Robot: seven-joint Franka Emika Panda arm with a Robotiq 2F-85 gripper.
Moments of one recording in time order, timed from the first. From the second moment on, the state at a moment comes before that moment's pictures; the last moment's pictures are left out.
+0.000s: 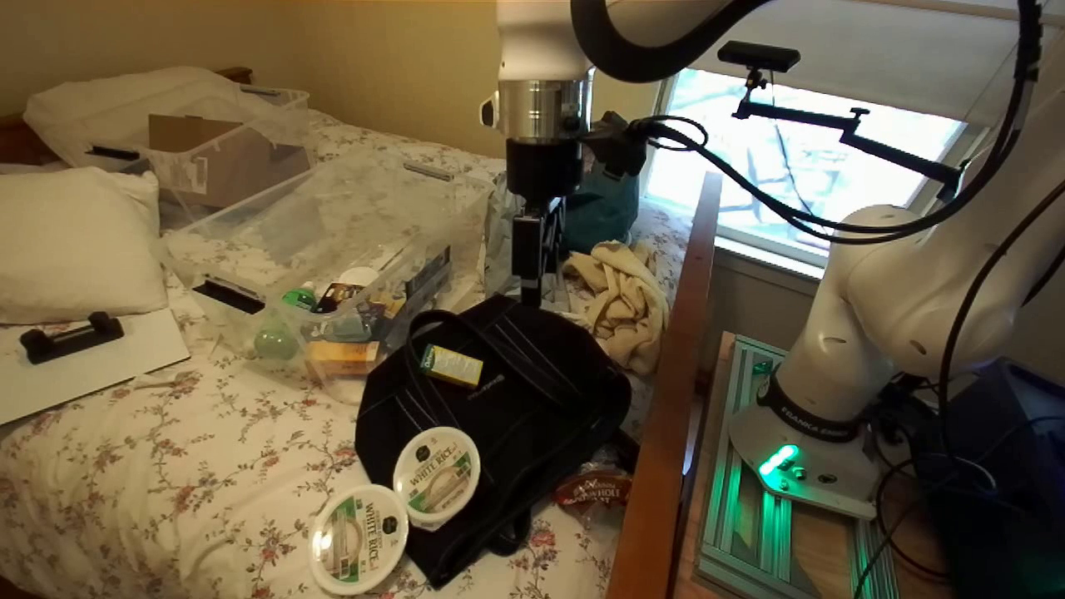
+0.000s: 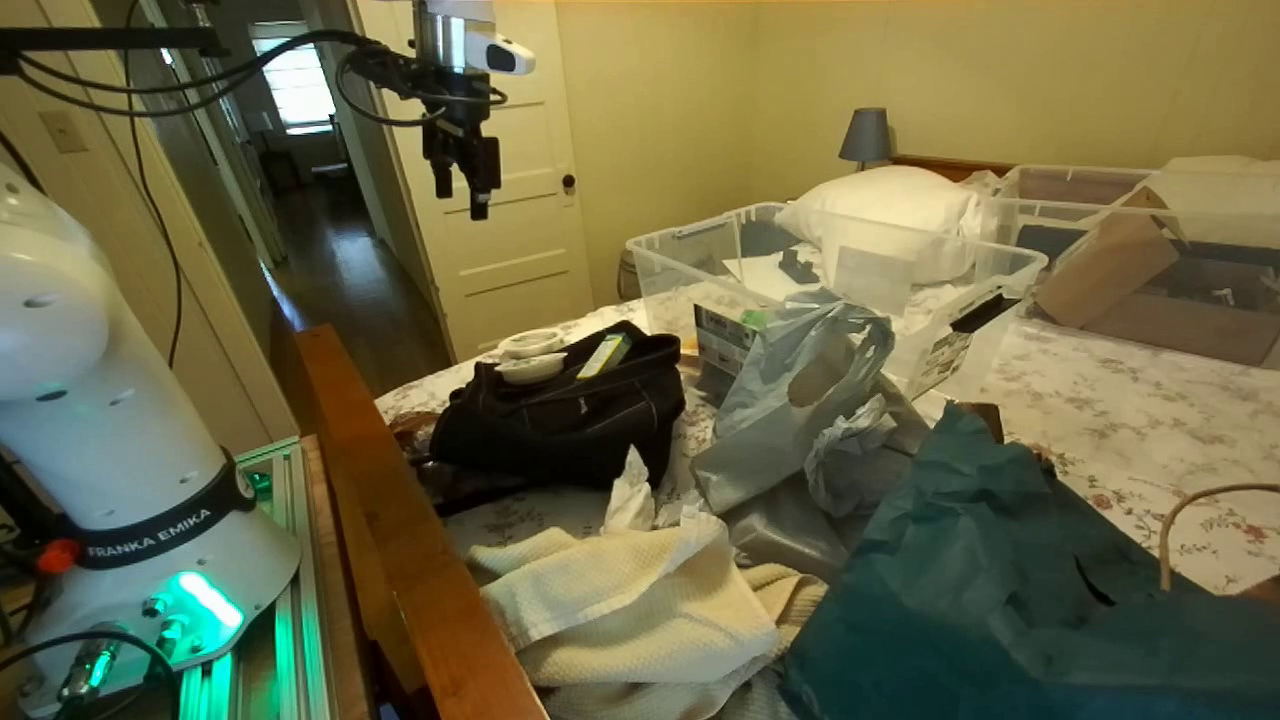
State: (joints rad) arm 0.20 -0.35 0.13 -2.38 0.23 1.93 0.03
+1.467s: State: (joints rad) arm 0.20 0.11 0.20 -2.43 0.38 2.47 -0.30
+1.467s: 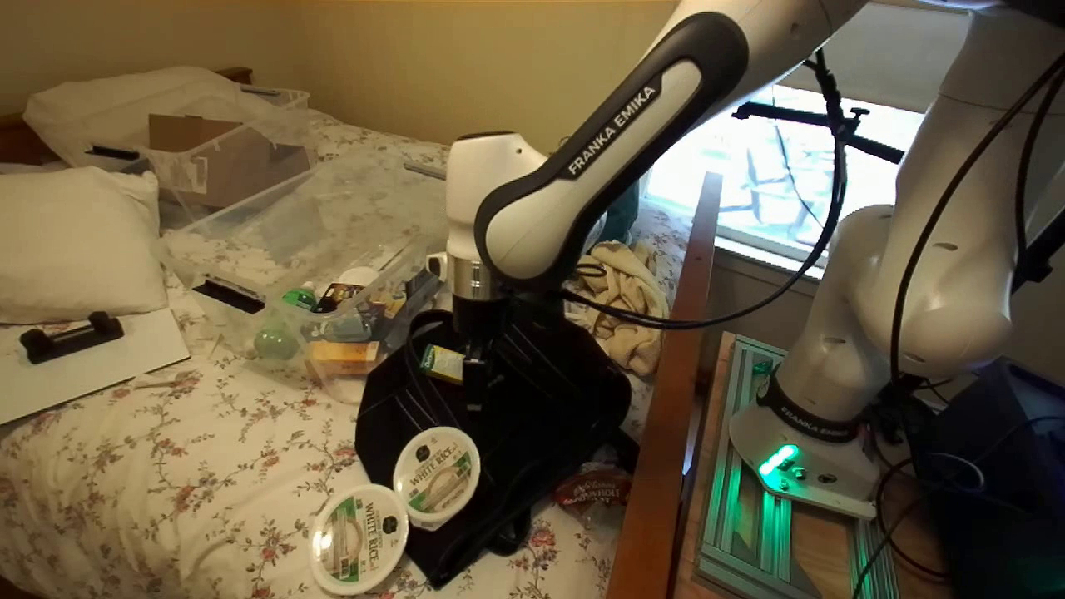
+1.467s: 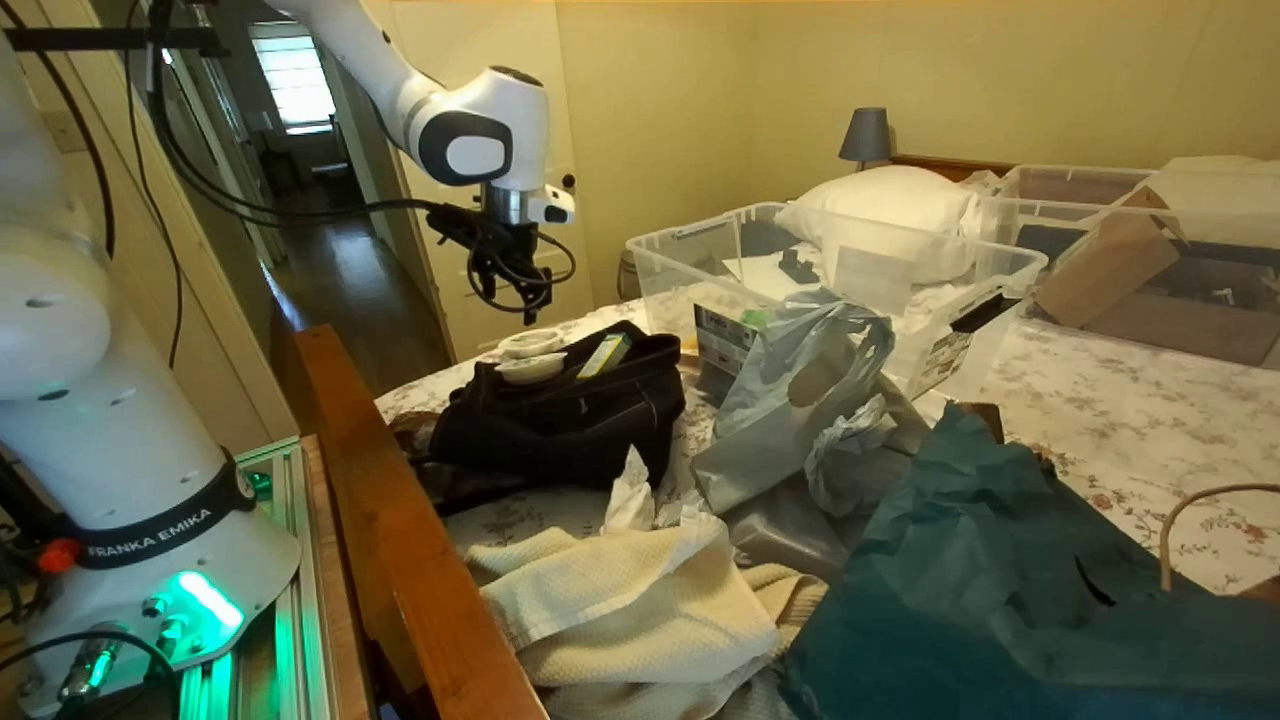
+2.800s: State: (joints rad) arm 0.07 0.36 0.32 -2.40 0.62 2.58 -0.52
